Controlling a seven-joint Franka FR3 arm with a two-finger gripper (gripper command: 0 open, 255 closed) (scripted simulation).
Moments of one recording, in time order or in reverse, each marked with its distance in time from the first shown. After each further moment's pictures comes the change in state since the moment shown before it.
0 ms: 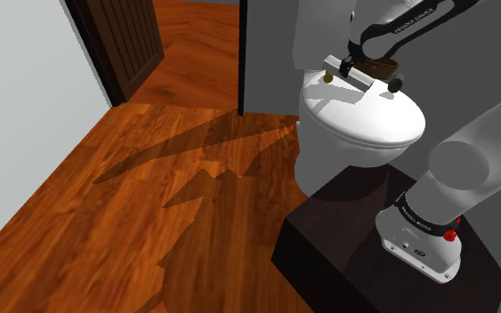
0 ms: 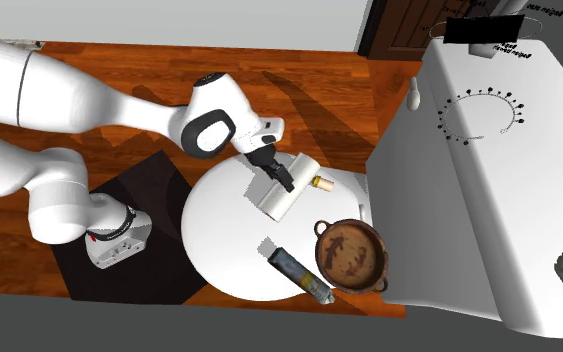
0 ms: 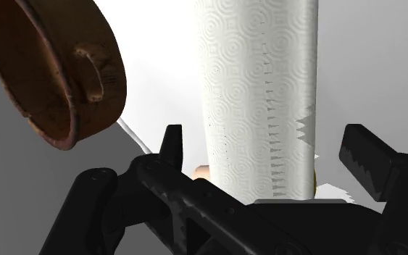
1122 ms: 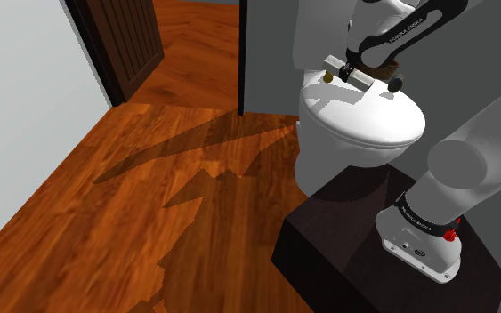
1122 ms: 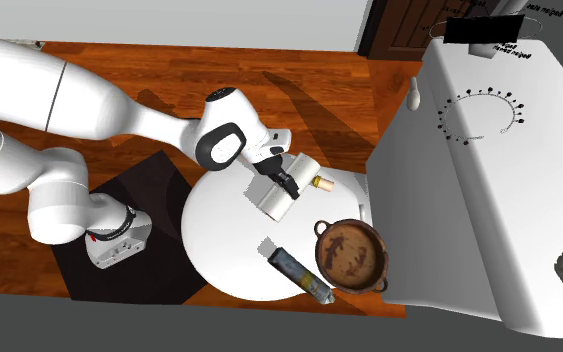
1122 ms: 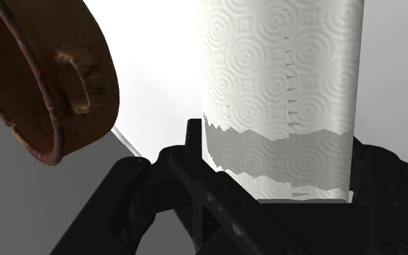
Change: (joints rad) arm -0.024 0.097 -0.019 0.026 -0.055 0.083 0.039
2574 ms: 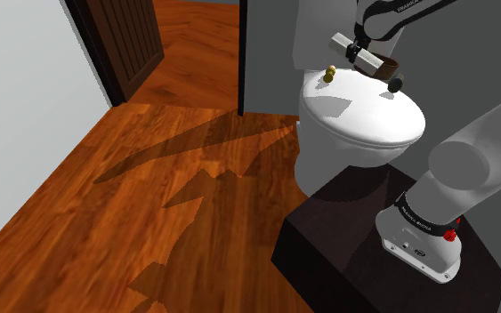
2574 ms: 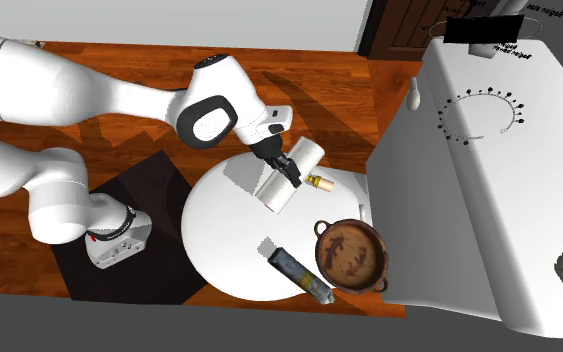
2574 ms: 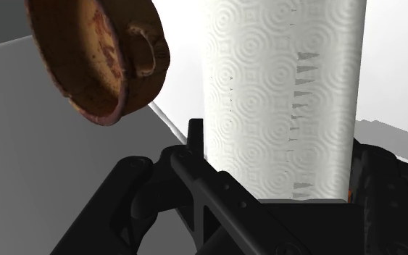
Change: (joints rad) arm 0.031 -0.123 0.009 0.068 0.143 -0.172 -0.162
